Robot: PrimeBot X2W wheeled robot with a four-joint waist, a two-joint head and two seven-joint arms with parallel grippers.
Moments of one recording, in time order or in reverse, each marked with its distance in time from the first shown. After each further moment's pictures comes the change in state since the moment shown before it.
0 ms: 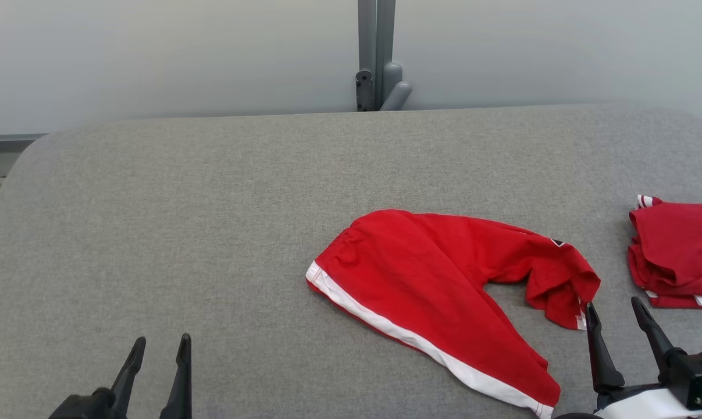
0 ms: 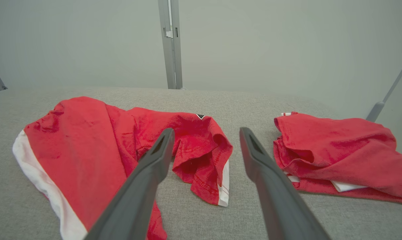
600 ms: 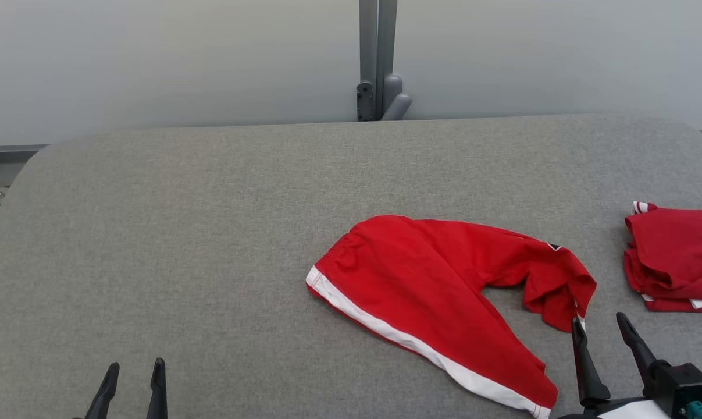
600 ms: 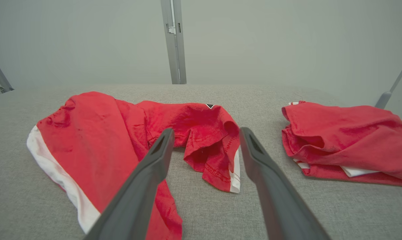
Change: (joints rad) left arm 0.121 -0.195 0.333 0.067 0.237 -0.251 0.000; right arm 0.029 0.040 0.011 0.029 -0.002 0.000 0.000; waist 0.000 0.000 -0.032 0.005
